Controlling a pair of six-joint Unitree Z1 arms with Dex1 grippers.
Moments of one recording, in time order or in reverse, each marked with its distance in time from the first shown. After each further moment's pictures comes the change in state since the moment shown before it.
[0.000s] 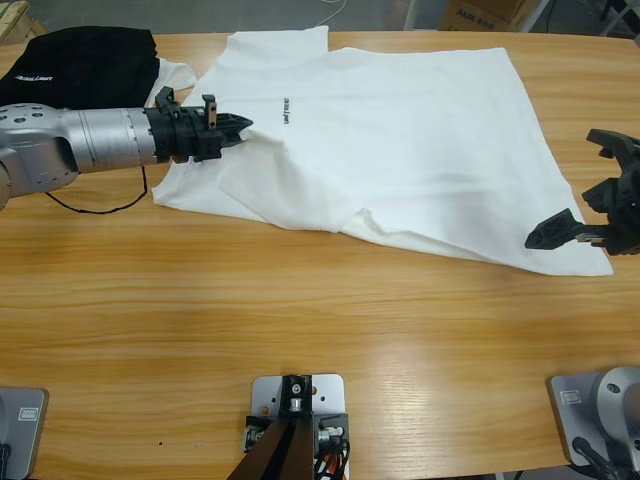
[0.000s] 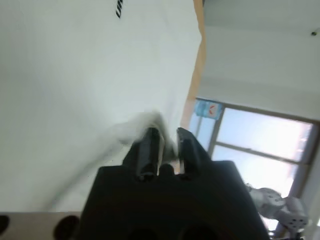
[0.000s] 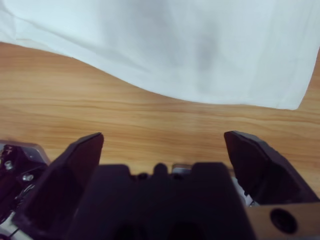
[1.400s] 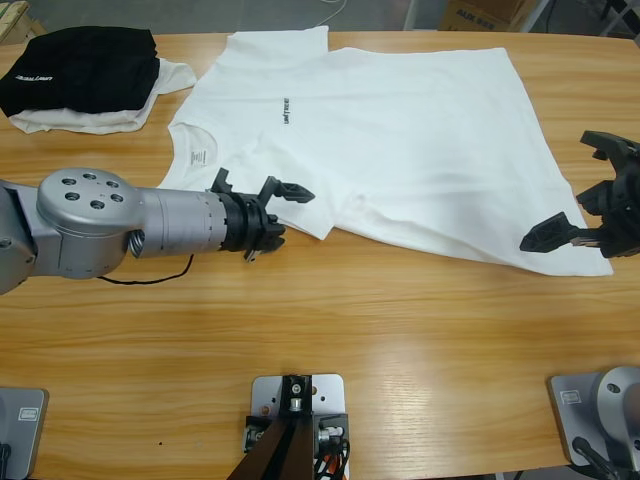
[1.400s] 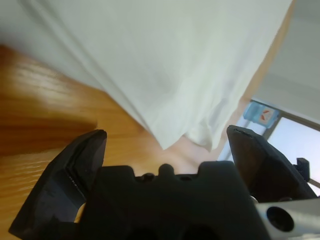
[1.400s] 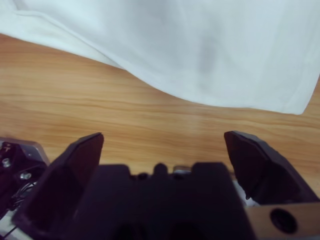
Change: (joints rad) arm 0 -0.451 -0.095 -0.064 0.424 0.392 -0.228; arm 1 0.027 -0.007 0.014 -0.020 0.000 0.000
